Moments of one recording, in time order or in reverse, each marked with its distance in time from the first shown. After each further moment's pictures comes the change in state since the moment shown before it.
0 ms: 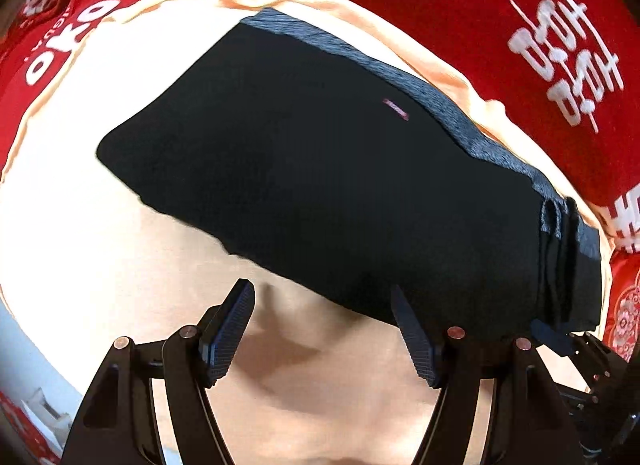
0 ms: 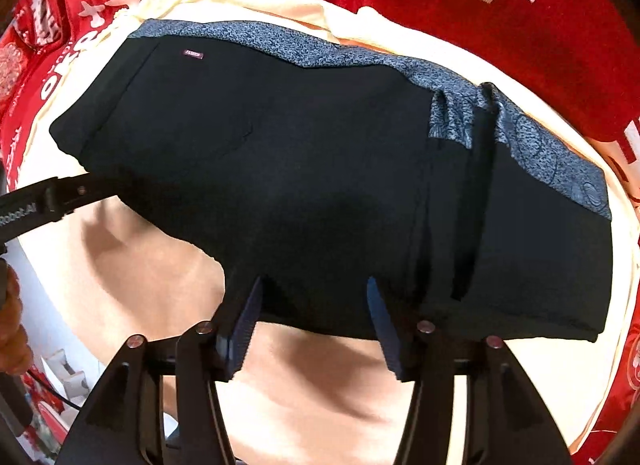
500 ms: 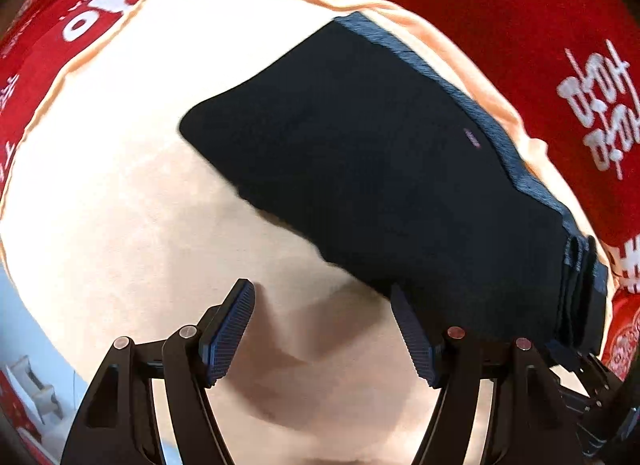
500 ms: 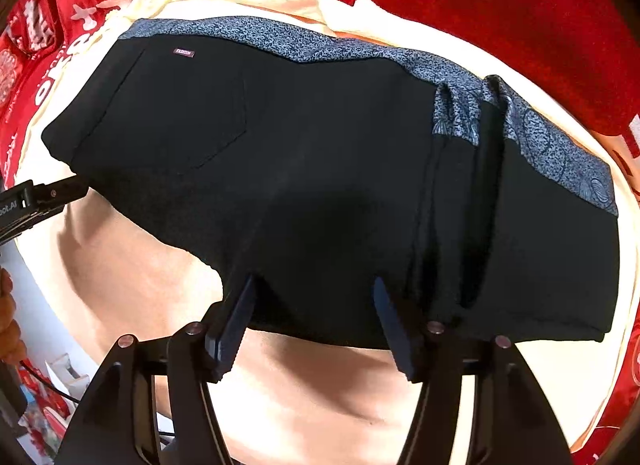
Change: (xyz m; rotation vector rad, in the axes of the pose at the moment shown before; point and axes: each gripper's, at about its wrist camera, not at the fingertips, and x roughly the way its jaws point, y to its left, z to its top) left arm 0.005 0.037 -0.001 -0.125 -0.010 0.042; right arm 0.007 -0.001 0.003 0.024 0.018 0.005
